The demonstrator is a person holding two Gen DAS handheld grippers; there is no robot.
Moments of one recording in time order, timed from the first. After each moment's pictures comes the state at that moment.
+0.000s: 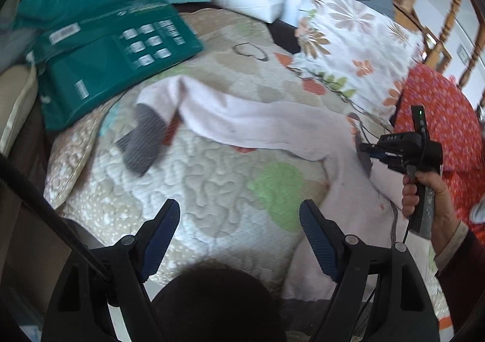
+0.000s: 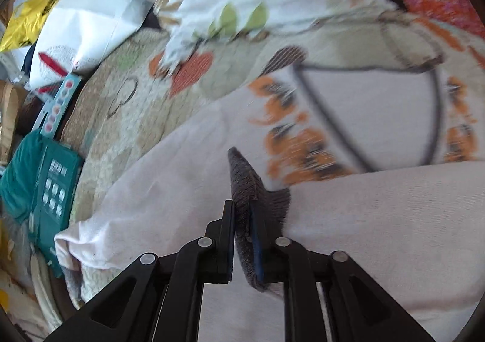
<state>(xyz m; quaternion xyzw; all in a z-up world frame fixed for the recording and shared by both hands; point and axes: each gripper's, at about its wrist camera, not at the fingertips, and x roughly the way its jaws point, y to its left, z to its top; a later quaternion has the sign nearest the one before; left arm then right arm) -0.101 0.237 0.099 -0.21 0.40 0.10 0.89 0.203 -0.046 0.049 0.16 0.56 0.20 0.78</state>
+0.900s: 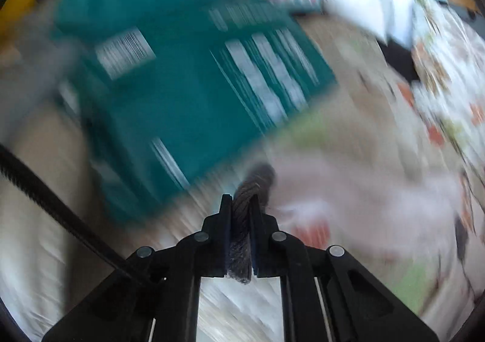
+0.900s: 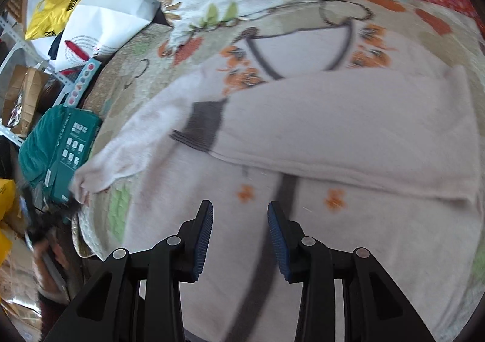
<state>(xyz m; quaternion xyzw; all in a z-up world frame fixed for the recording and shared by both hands) -0.024 0.385 0.109 -0.15 0.40 0.32 0.85 0.073 -0.163 0.078 0.15 0.55 0.18 0.80</state>
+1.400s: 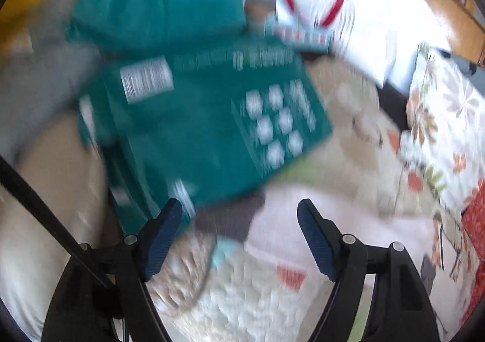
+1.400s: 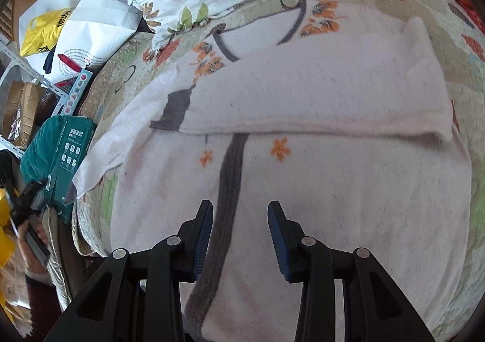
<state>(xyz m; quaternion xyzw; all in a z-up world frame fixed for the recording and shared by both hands) -0.037 0.402 0.118 -0.24 0.38 0.28 0.85 0.038 -0.199 0.059 0.18 0.56 0.17 0.79</state>
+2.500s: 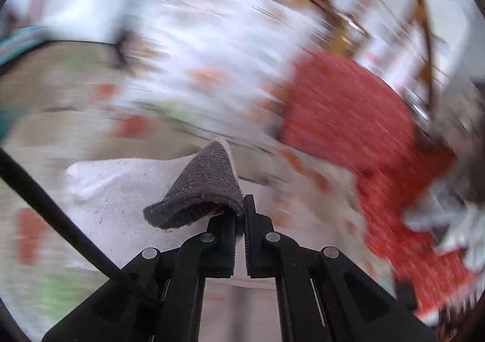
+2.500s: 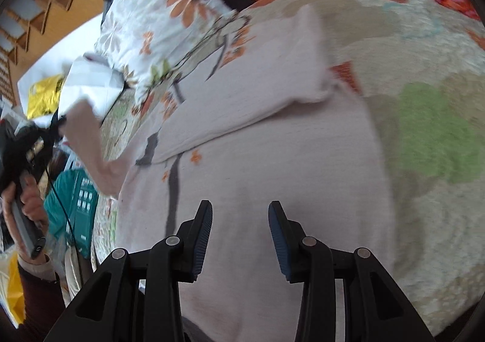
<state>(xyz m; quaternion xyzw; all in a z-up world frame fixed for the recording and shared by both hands) 0.117 -0.005 0.197 -0.19 0.38 -0.16 0.89 -0.025 -0.321 0.051 0.30 0.48 0.11 0.81</state>
